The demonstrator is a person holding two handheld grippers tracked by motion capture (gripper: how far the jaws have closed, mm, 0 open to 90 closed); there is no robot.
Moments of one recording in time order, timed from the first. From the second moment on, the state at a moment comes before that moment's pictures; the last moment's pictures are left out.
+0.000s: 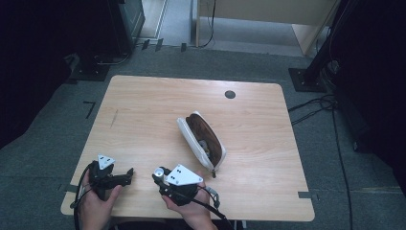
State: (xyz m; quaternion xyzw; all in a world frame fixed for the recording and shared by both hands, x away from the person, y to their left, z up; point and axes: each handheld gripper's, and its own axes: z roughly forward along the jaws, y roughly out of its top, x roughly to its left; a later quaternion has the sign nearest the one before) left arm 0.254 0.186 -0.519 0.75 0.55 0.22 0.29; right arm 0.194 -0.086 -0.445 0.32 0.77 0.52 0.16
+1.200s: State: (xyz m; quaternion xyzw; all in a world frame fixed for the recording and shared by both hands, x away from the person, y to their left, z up) left arm 0.254 0.185 -0.519 0.75 0.55 0.22 0.29; right arm 0.174 -0.212 -0.426 0.43 0.72 0.51 0.21
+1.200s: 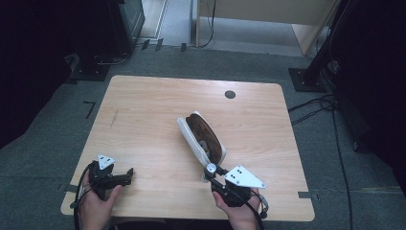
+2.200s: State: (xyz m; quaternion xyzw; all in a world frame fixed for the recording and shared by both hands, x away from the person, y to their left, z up) left arm 0.254 0.185 -0.519 0.75 0.55 0.22 0.29; right arm 0.216 -0.218 -0.407 0.44 0.70 0.48 0.29
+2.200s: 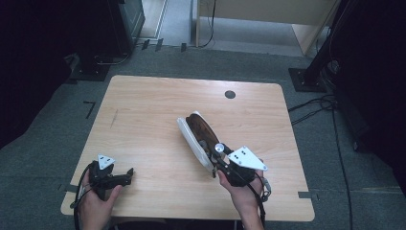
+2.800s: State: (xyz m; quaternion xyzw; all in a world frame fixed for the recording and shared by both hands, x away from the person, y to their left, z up) left arm 0.254 0.185 -0.519 0.75 0.55 0.22 0.29; right arm 0.265 -0.201 -0.432 0.47 0.73 0.43 0.24
